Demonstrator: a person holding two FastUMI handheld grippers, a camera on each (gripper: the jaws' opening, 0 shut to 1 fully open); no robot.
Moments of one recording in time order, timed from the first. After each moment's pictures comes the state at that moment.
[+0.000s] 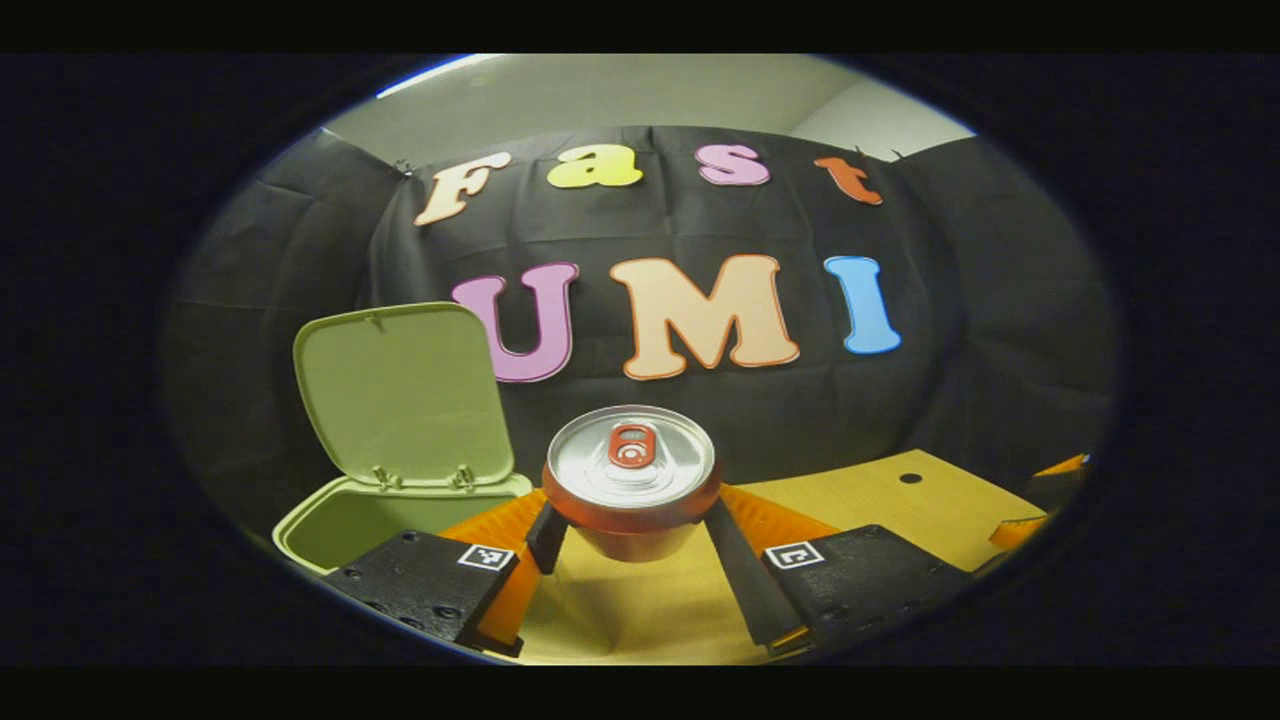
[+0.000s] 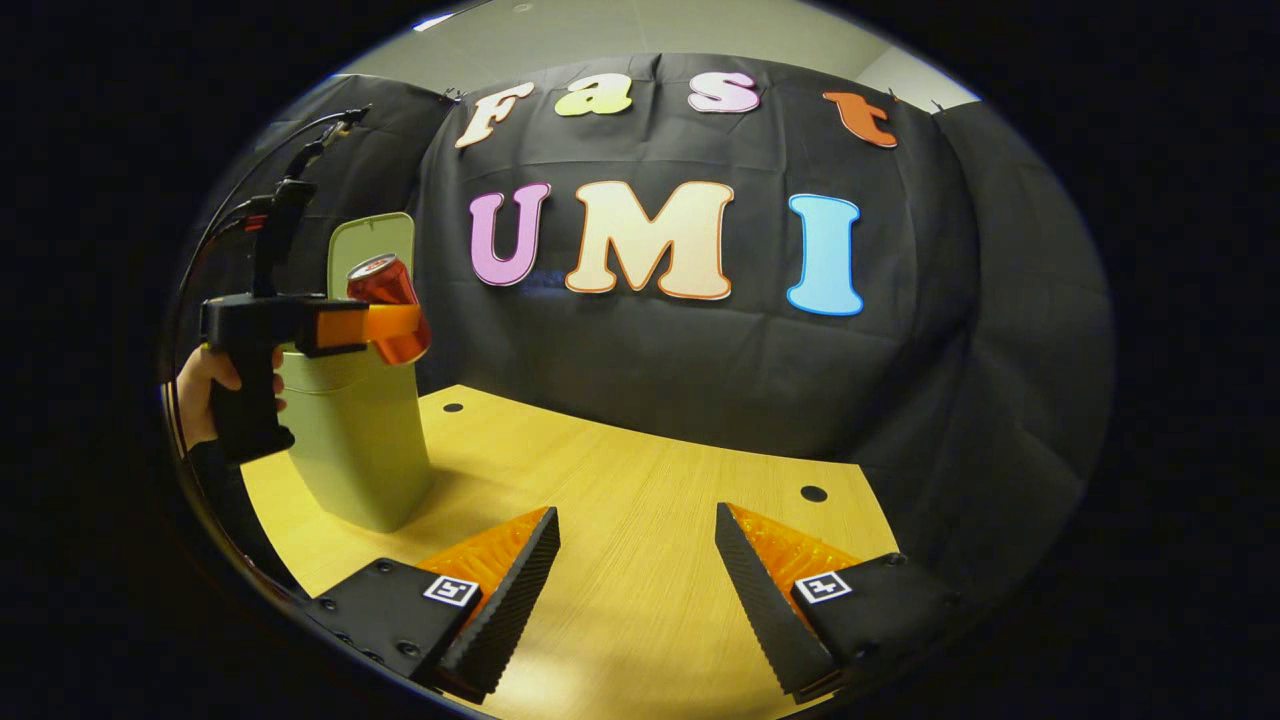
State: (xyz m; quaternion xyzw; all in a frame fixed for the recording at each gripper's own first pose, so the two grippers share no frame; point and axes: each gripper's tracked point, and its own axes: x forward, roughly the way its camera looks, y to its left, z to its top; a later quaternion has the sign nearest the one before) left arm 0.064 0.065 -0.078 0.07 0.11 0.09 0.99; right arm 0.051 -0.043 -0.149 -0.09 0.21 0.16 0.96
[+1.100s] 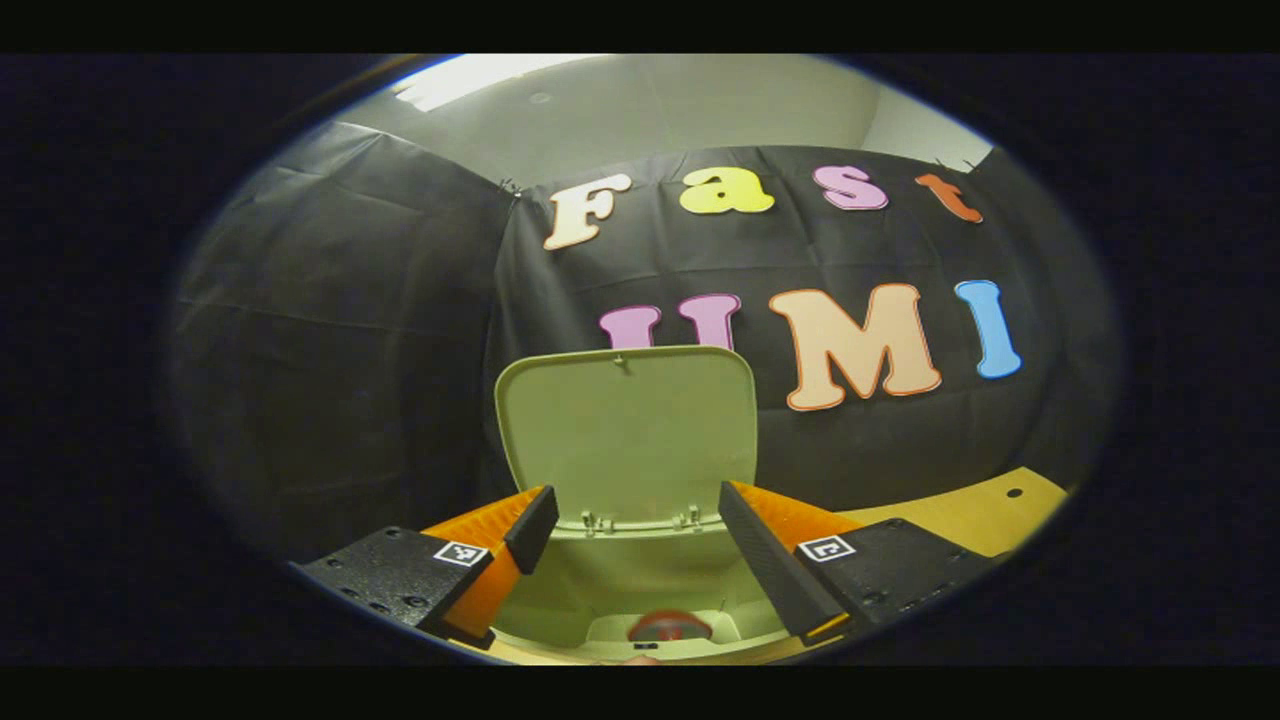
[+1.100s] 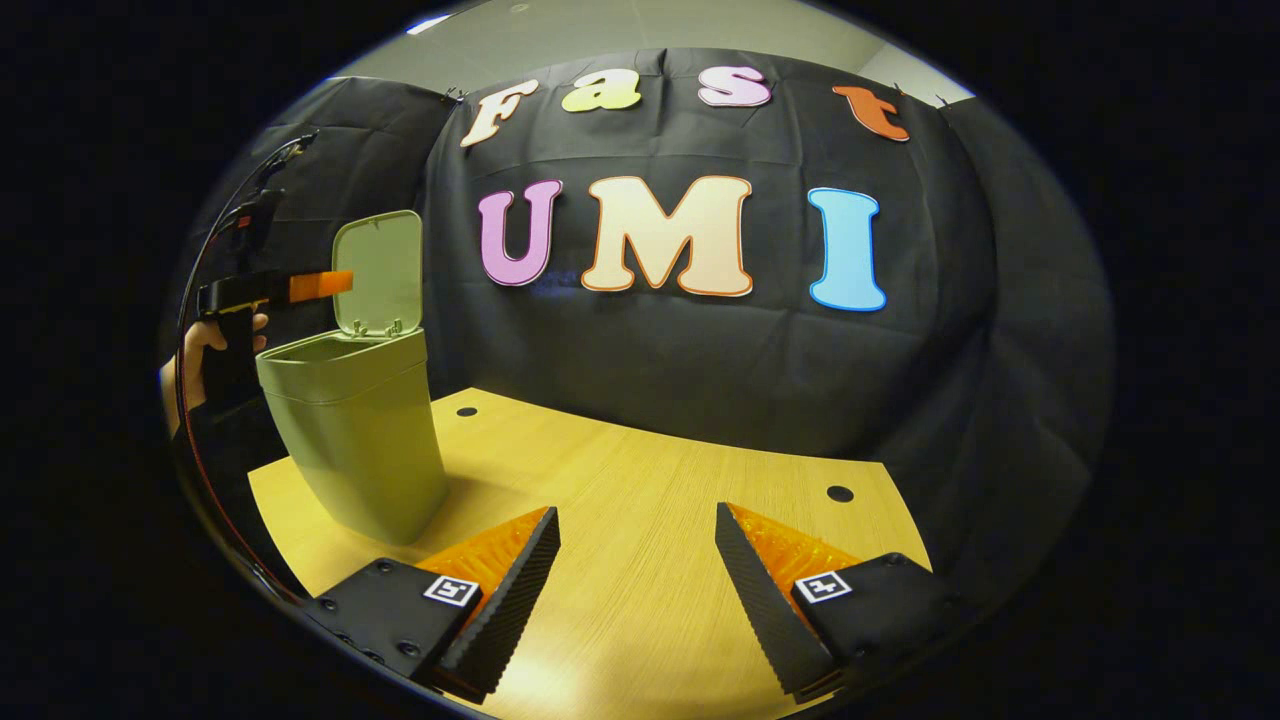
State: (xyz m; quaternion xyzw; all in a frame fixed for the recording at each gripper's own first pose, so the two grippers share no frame) left arm 0.024 0.212 -0.014 0.10 0.05 0.22 0.97; right arm 0.061 -0.011 -0.154 -0.08 0.22 0.17 0.96
